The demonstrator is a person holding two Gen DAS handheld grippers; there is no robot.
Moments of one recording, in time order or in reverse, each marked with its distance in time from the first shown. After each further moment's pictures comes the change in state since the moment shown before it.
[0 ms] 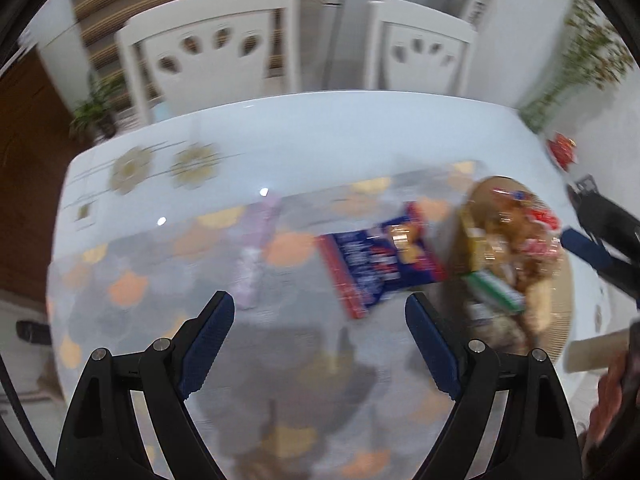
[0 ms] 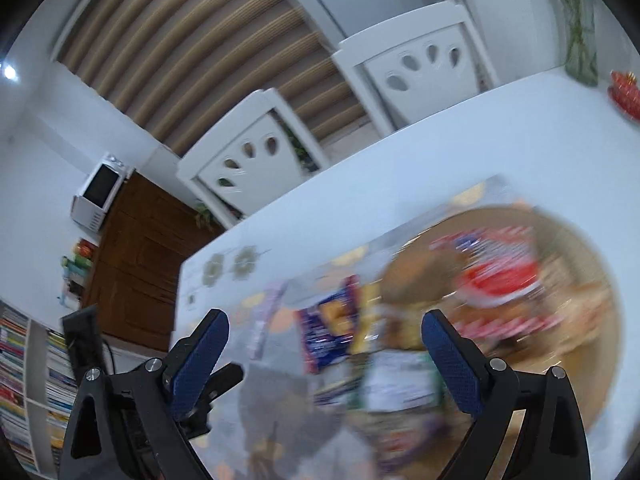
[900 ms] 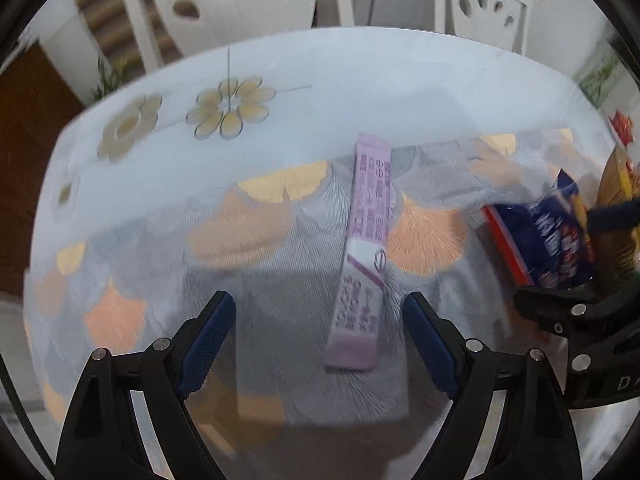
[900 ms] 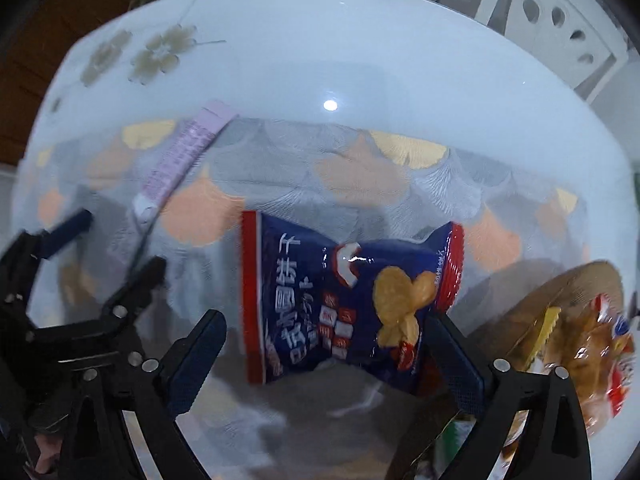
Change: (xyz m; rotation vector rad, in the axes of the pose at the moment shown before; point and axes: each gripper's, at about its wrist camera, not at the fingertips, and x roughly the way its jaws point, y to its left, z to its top) left arm 0.126 0.056 -0.003 0.070 0.053 0.106; right arm 0.227 0.045 -0.013 -0.471 0.628 -0.520
